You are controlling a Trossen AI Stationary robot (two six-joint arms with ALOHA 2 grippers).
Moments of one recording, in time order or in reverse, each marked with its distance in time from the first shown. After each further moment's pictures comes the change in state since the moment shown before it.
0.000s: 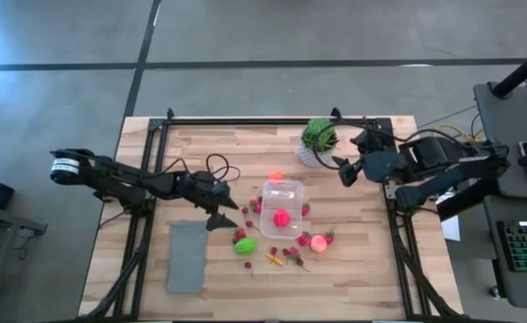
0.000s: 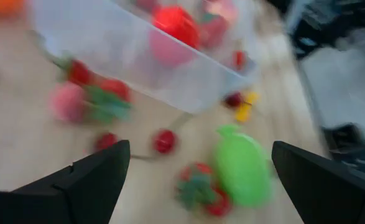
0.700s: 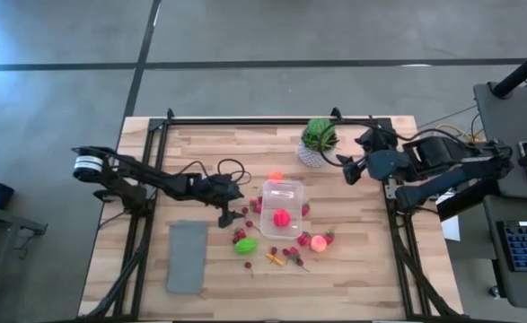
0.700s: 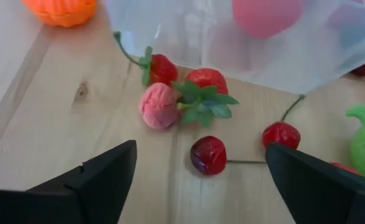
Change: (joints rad) left arm 0.007 0.233 0.082 -0.012 -0.225 0.280; right arm -0.020 -0.060 -0.054 -0.005 -0.004 0.032
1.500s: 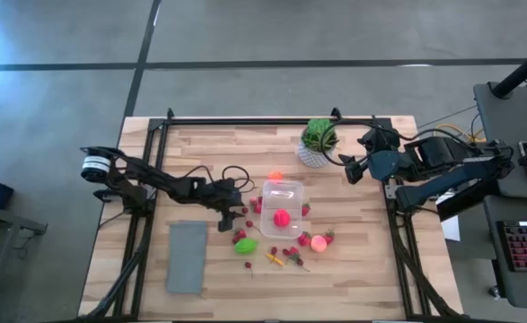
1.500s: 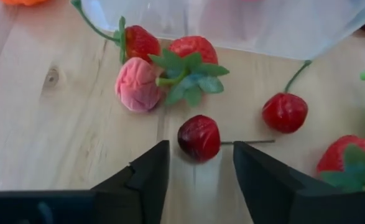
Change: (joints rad) left arm -0.036 0.070 0.010 0.001 -0.019 0.055; right arm 0.000 -0.015 -0.014 -0.020 0.004 0.025
